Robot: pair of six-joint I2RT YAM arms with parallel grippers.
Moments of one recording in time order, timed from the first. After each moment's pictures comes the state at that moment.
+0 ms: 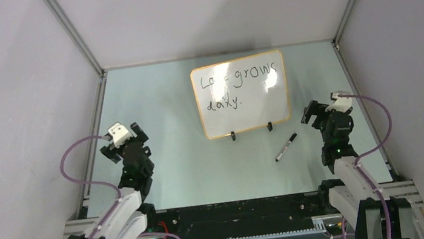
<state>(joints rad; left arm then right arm) -0.24 0.78 0.20 0.52 -0.87 -0.12 -0.08 0.84 0.26 0.33 0.12 0.20</state>
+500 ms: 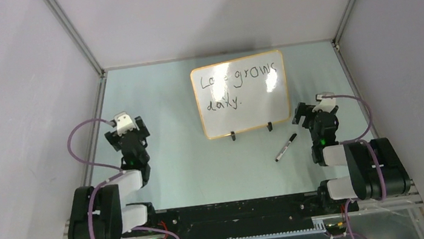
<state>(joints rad) -0.07 1.23 0.22 0.86 -0.54 -0.02 0.02 1.34 0.20 0.92 0.18 0.15</state>
